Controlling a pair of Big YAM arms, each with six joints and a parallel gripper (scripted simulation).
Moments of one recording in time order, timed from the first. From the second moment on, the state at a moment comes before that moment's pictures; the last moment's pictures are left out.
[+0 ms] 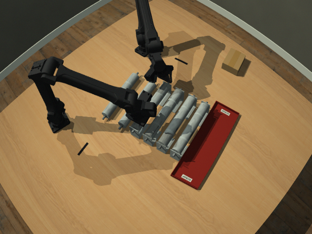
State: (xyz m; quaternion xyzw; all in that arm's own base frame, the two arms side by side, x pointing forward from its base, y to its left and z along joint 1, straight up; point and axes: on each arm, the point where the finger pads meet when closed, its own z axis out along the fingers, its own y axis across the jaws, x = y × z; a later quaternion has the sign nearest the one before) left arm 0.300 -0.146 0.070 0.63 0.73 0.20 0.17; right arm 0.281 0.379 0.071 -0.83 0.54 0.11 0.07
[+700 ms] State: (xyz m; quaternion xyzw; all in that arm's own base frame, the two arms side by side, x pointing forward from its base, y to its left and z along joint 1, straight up) left arm 0.299 -0.136 0.070 0.63 0.73 0.20 0.17; right arm 0.281 0.379 0.071 -0.83 0.54 0.11 0.07
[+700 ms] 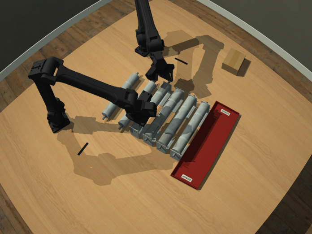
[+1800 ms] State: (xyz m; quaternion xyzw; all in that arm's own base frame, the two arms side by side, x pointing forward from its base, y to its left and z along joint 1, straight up) left arm 0.298 -0.128 0.070 0.63 0.73 0.20 0.16; right arm 0.280 0.378 0.077 -0.83 0.54 0.08 0.05
